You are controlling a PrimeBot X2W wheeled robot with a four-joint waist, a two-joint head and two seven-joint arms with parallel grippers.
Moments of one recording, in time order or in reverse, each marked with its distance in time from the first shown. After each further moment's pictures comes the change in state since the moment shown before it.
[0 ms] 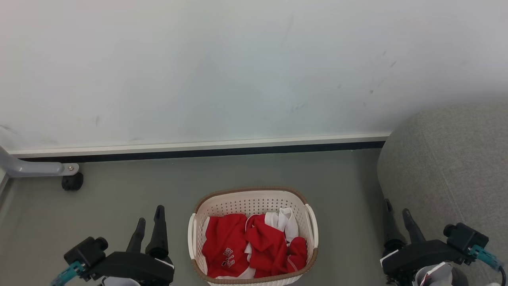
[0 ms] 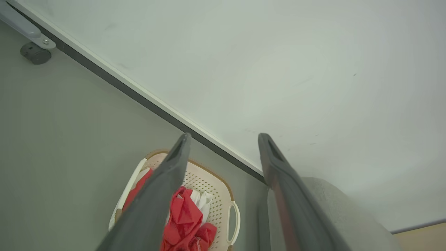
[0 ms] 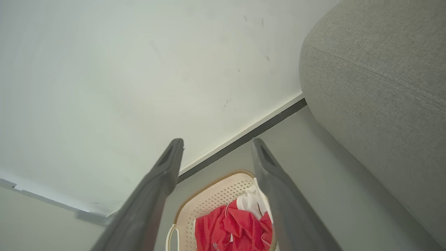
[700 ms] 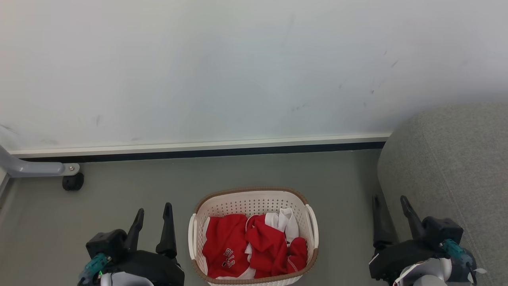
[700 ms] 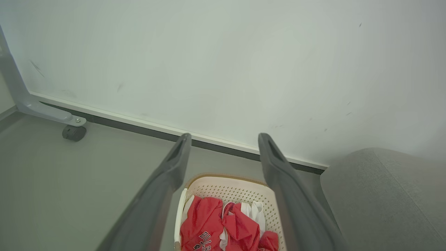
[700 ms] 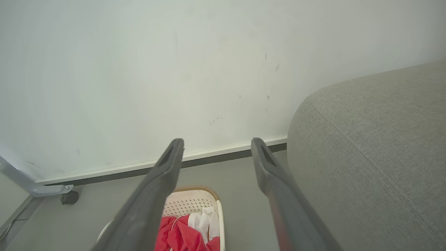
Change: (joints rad) left arm -0.036 0.030 -0.071 0.045 0.334 0.054 -0.071; right arm -0.030 0.007 0.021 0.035 -0.403 -0.048 -0.072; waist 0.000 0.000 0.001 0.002
